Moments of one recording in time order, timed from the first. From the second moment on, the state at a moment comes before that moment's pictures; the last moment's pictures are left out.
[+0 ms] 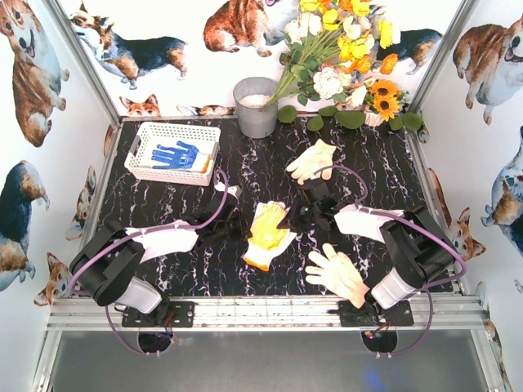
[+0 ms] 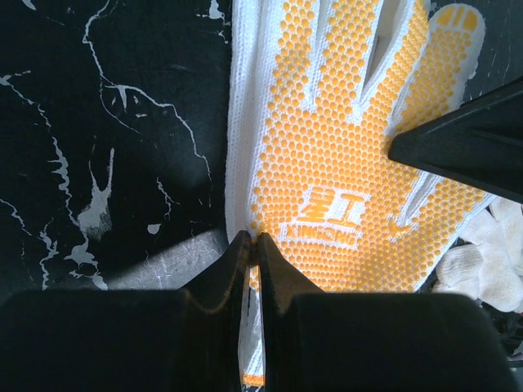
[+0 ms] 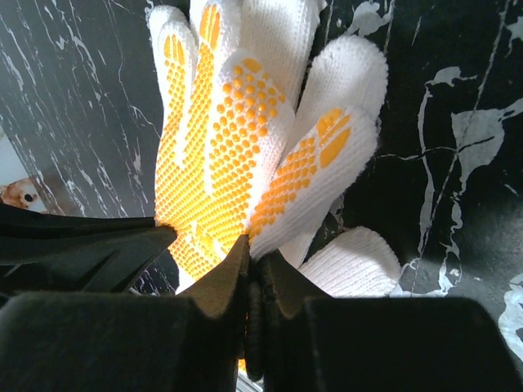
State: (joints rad) left arm -0.69 1.47 0.62 0.06 0.09 -0.75; right arm 0.54 1.57 0.71 0.00 -0.30 0.94
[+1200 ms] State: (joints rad) left arm -0.83 1.50 0.70 0.07 0.15 -0.76; right arm 0.50 1.64 0.80 0.00 -0.31 0.90
